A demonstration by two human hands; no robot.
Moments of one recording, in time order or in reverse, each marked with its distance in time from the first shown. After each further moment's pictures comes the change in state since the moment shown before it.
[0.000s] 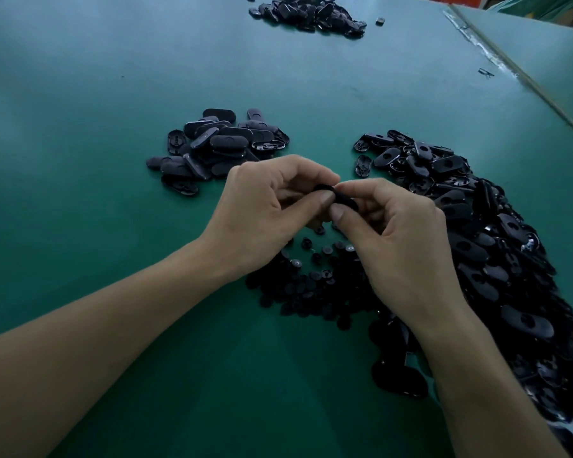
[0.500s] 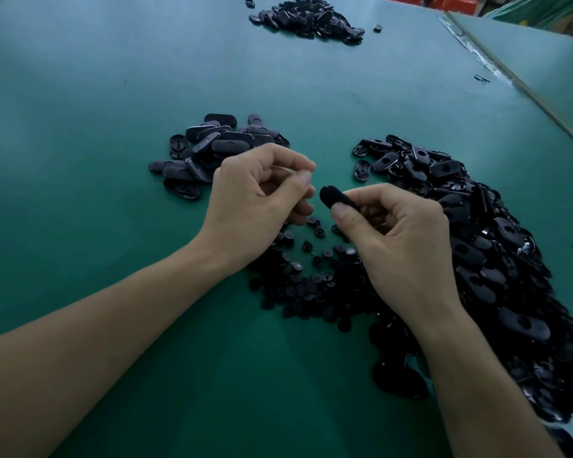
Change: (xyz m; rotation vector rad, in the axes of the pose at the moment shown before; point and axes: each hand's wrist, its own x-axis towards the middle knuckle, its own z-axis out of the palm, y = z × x) left_hand 0.005 0.002 -0.005 -0.064 0.166 -0.101; right_hand 0.001 0.003 0.001 0.049 0.060 0.022
